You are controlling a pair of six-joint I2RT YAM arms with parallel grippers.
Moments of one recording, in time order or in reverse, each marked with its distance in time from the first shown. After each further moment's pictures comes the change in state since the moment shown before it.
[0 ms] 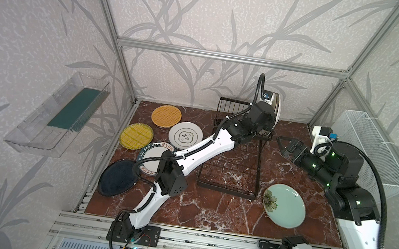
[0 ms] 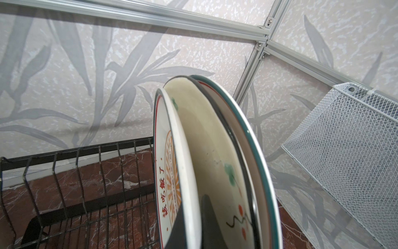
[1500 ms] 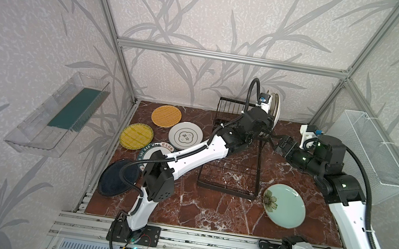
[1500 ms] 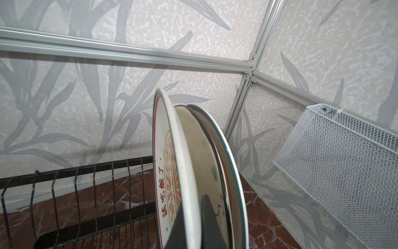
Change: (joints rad) left arm -0.027 -0.173 -0.315 0.287 -0.058 0.064; right arm 0.005 0.104 -0.026 0.018 -0.056 0.050
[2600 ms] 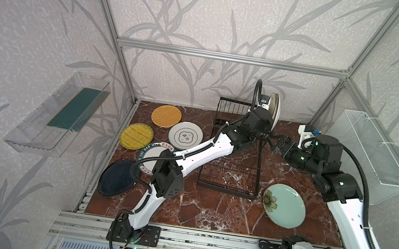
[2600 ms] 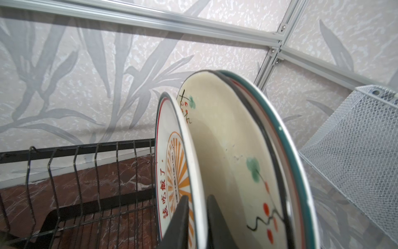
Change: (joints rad) left arm 0.014 0.111 0.150 -0.147 -0.037 -0.058; right arm 0.000 0.011 -0.012 0.006 -0.002 -0.009
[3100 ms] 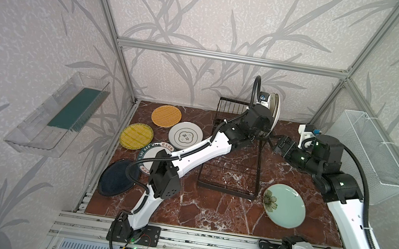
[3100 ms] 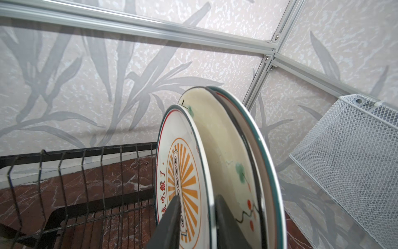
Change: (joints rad) left arm 0.000 -0.059 -0.010 -0.043 0.010 -0.013; right arm 0.000 -0.003 -0.002 0.014 0.000 -0.011
